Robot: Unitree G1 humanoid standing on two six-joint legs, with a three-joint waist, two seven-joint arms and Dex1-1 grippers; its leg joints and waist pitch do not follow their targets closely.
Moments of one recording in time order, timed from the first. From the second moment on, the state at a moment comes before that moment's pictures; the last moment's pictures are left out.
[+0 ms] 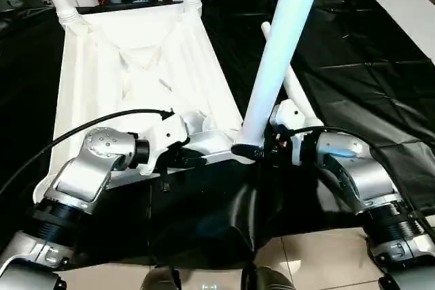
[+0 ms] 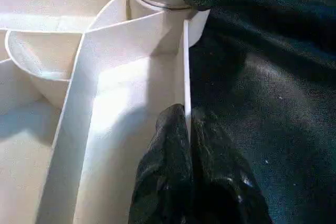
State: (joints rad) left arm -0.50 0.54 -0.26 0.17 -0.08 0.32 -1.15; right arm -0.52 -0.36 0.18 0.32 0.16 0.18 0.99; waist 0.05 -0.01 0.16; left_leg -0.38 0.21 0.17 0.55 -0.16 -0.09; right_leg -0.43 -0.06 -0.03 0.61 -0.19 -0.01
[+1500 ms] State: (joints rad) left arm -0.57 0.27 -0.23 0.17 0.04 0.59 -0.70; right arm -0.61 -0.08 0.03 0.50 0.07 0.21 0.43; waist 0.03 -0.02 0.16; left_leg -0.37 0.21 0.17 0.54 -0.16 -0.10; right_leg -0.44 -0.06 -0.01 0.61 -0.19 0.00
